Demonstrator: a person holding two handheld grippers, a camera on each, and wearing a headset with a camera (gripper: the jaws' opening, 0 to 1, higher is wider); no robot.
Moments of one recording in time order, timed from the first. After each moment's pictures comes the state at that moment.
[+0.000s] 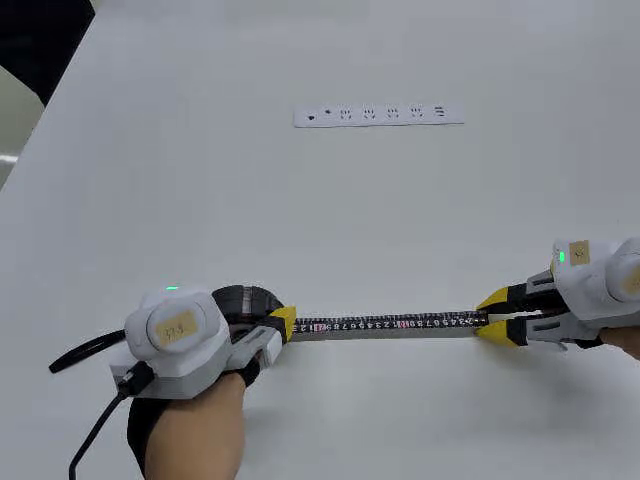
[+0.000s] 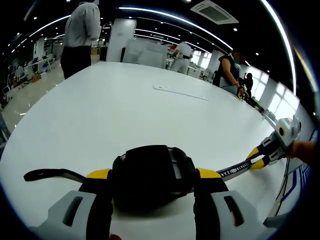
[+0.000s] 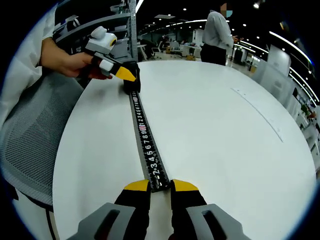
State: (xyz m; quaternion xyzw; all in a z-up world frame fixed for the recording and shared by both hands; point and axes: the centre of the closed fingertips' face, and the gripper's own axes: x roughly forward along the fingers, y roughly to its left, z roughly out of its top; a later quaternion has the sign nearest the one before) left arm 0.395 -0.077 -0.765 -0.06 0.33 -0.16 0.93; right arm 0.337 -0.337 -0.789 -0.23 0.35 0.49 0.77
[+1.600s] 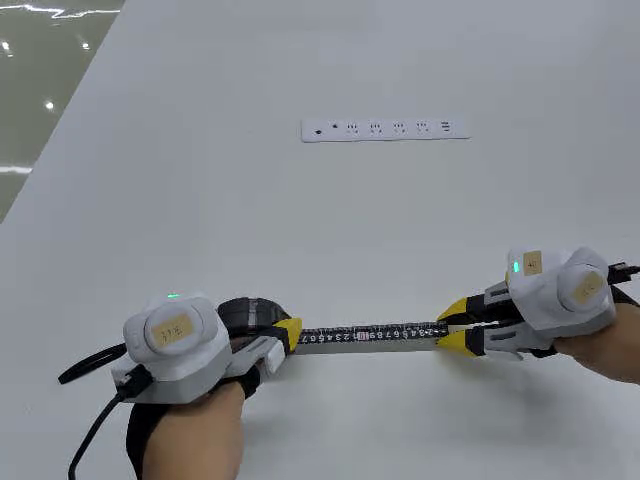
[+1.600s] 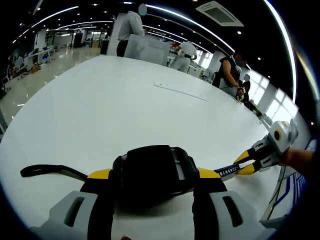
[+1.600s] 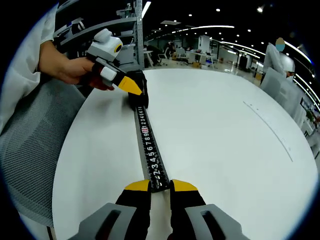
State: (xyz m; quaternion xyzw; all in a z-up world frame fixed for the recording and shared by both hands) left arm 0.394 -0.075 -0.766 -0.09 0.35 -0.17 0.92; right arm 0.351 -0.278 -0.786 -0.22 0.33 0.52 0.76
